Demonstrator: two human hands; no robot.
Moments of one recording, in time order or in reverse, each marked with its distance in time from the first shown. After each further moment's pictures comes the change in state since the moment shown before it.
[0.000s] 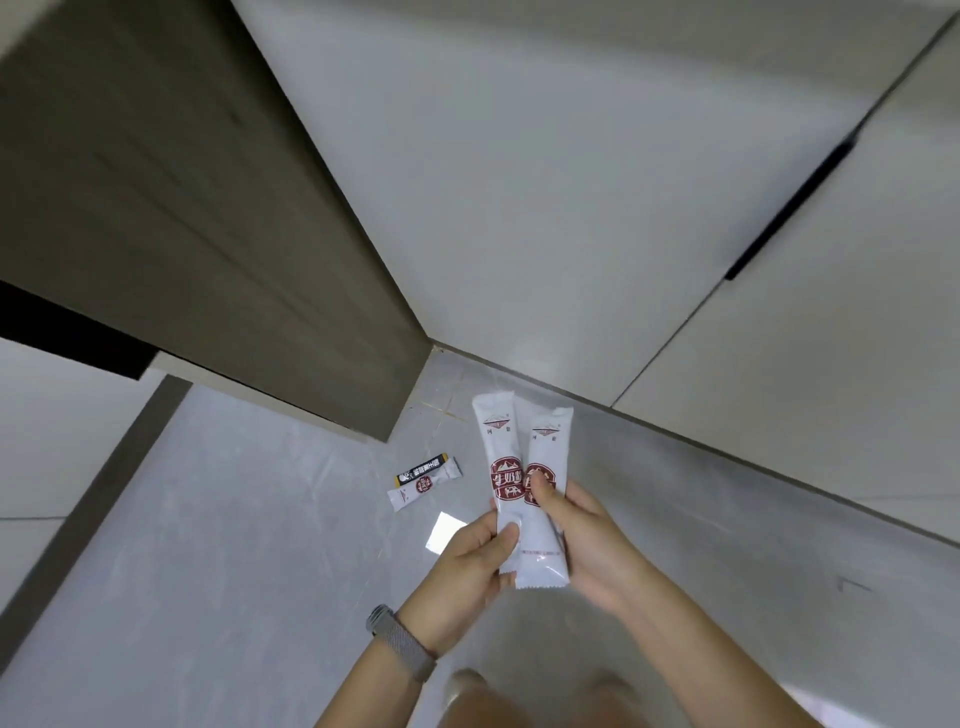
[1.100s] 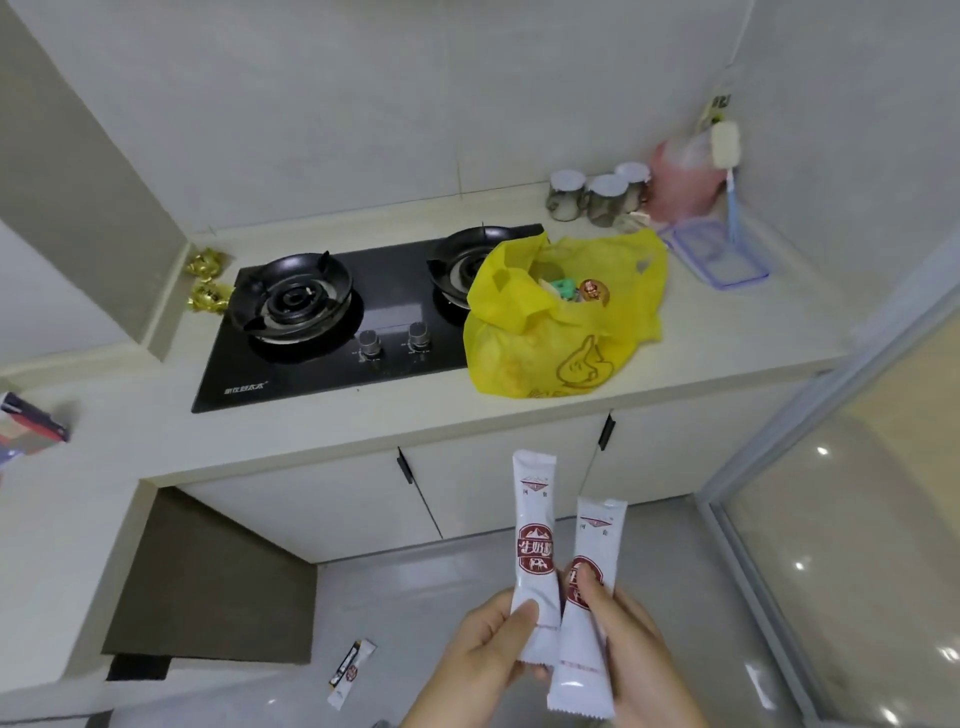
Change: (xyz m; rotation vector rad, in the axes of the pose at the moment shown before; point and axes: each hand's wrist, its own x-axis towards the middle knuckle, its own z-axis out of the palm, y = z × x) left_hand -0.363 0.186 0.370 0.545 -0.437 0.028; right_hand -0.541 -0.143 0.136 0.502 0.420 -0.598
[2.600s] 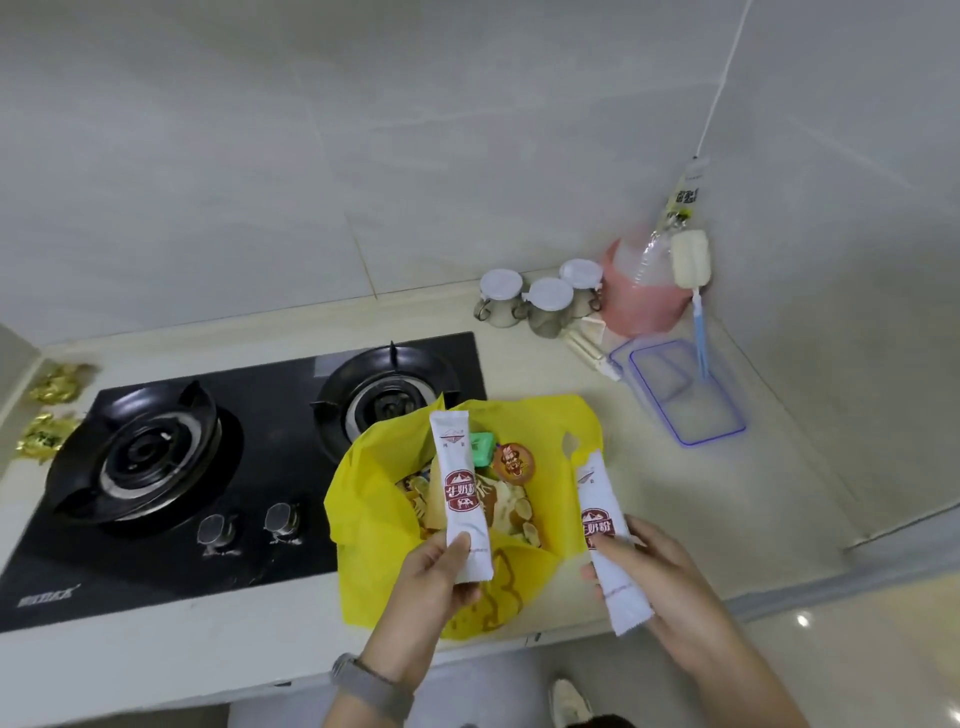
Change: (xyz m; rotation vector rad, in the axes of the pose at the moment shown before) left_hand 0.339 0.187 0.074 -0.074 0.361 0.004; right_hand 0.267 -0.326 -0.072 -0.402 0.147 -0.070
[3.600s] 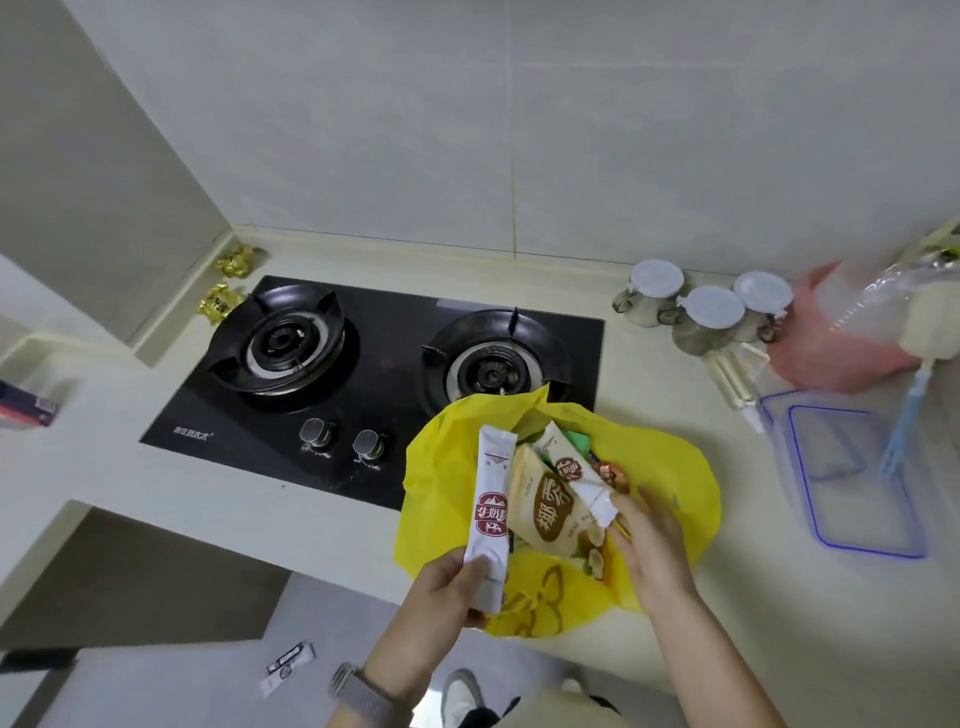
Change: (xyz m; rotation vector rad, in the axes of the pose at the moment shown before) left_hand -0.009 -0.005 -0.013 0.065 0.254 -0.101; right_hand 0.134 0.013 0.057 0.007 -0.017 0.115
